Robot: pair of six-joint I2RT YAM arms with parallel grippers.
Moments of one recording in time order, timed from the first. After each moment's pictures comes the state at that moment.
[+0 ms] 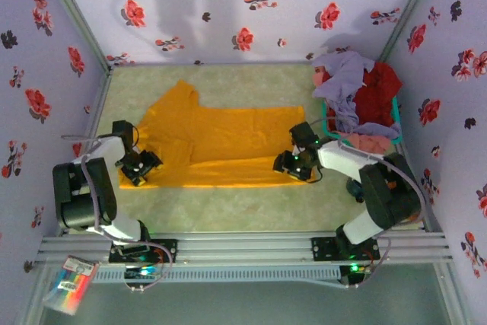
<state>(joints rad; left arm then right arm) 0.14 1.52 0.80 -0.78 0.17 -0.57 0.47 1.52 0.76 -0.53 -0.29 0.74</state>
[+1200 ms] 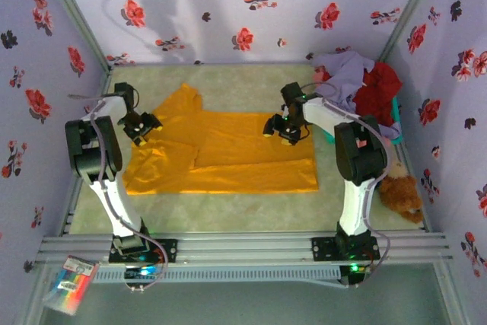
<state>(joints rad) 0.13 2.00 1.41 -0.83 0.22 -0.54 0.38 1.99 1.41 -0.75 -0.36 0.62</state>
